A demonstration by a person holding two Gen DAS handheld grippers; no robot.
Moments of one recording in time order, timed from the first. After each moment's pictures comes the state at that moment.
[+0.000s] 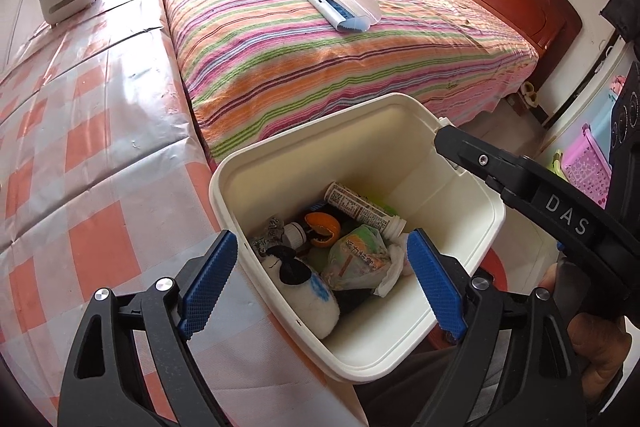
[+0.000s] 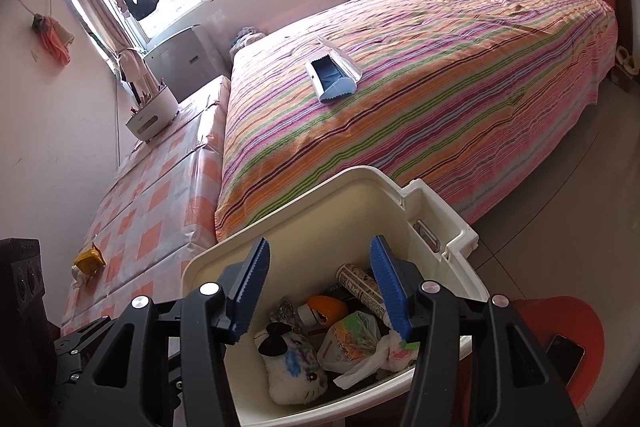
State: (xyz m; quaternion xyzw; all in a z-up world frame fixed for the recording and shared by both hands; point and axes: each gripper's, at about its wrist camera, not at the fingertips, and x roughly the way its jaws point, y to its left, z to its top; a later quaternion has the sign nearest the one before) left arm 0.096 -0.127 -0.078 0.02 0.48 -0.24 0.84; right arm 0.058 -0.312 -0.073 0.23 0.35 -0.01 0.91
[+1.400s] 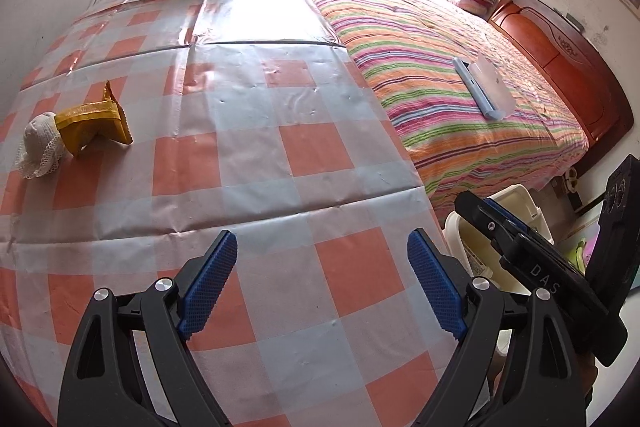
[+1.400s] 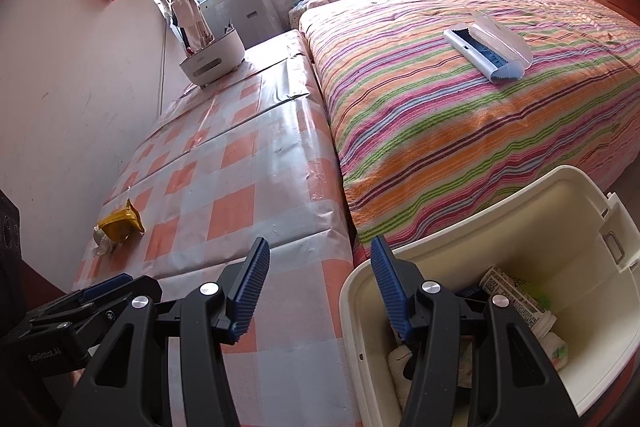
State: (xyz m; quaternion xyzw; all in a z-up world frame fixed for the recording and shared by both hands) left arm 0.135 0.055 -0.055 -0.08 0.48 -0.12 0.87; right arm 0.125 -0.164 -0.073 0.17 0.39 0.08 0.90
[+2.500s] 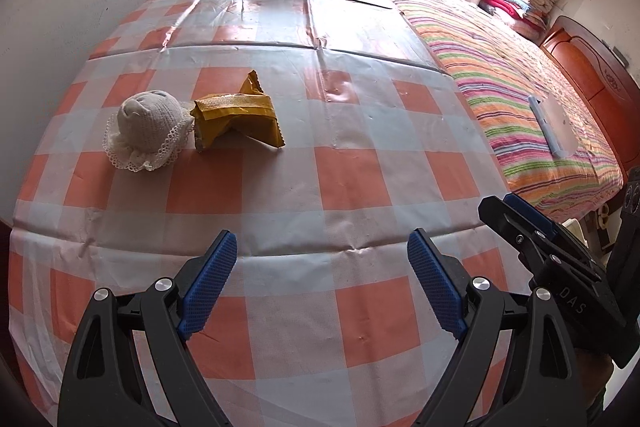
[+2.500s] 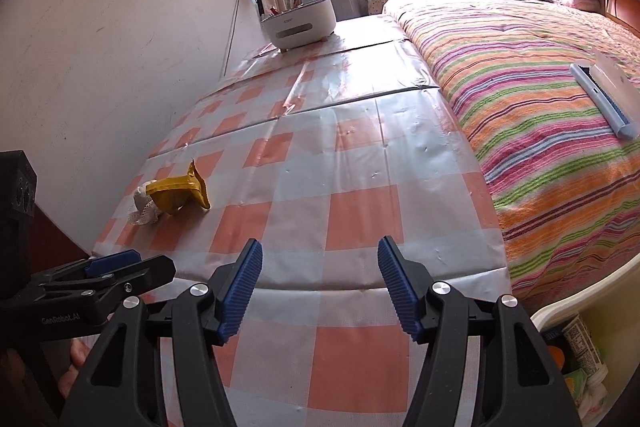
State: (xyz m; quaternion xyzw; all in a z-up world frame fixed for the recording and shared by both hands) left arm 0.146 0.166 -0.062 -0.10 0.48 -0.03 0.87; right arm 0.161 -0.055 -0.068 0.10 0.39 0.20 0.89
